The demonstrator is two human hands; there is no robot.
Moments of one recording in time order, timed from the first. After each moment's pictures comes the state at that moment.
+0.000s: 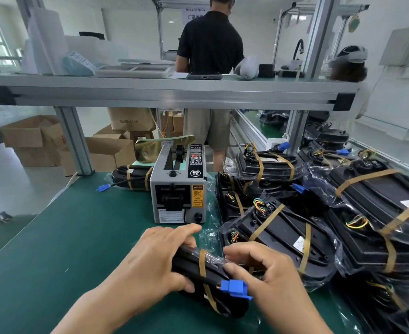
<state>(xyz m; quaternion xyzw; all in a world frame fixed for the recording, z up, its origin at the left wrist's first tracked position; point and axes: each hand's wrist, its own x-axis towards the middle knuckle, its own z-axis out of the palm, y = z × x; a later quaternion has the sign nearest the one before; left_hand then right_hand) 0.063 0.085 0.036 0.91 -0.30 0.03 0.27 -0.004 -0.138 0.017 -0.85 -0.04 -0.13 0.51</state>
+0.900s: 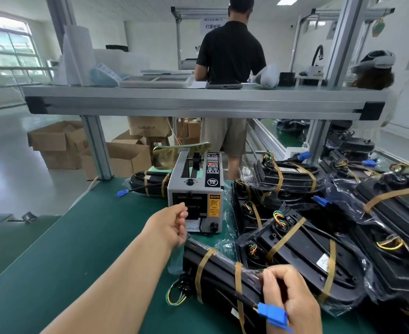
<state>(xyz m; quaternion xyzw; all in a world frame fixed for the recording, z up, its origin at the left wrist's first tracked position) 0.181 0.064 0.027 0.53 0.26 -0.16 0.79 -0.003 -0.106 -0.013 -0.81 0.10 -0.34 0.47</state>
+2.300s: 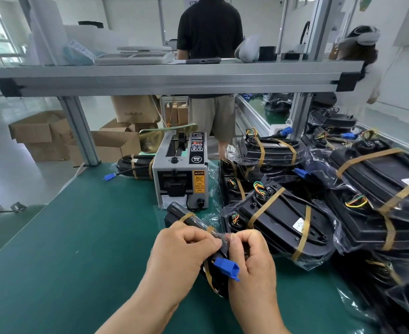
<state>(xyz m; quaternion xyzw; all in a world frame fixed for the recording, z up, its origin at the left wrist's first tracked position) 0.016 0.028 0.041 0.81 -0.01 -0.01 0.59 -0.007 -0.088 -0.015 -0.78 0.09 -0.26 0.57</state>
